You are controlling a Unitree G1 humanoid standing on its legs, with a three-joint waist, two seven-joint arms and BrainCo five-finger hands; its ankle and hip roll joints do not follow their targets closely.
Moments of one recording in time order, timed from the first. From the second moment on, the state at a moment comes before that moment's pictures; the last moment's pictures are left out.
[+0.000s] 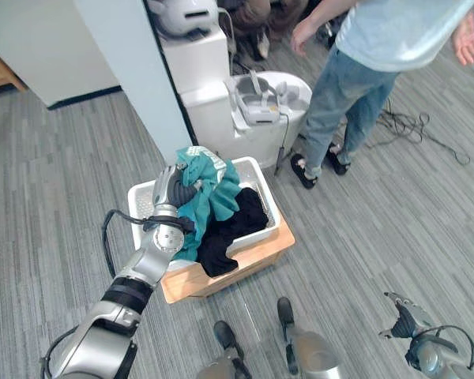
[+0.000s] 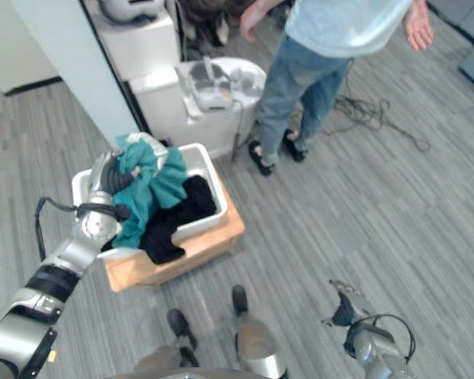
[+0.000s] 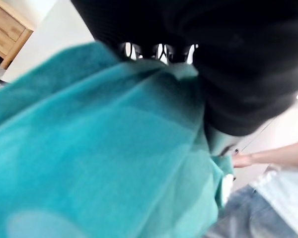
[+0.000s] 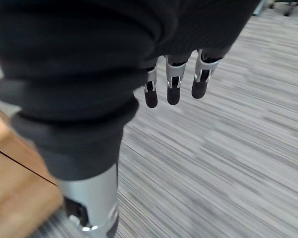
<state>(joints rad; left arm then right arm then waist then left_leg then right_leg) -0.51 0.54 -0.35 0.57 0.26 -0.08 0.31 0.04 -0.53 0.32 0.86 -0.56 0.00 -0.24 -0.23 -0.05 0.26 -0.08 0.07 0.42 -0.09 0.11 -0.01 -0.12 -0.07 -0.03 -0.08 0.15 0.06</state>
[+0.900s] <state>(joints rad) 0.03 0.33 -0.12 1.25 0.02 -0.04 0.18 -0.09 -0.27 0.43 1.16 -0.45 0.04 -0.17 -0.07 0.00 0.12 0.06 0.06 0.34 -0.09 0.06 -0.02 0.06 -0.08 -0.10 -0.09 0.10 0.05</state>
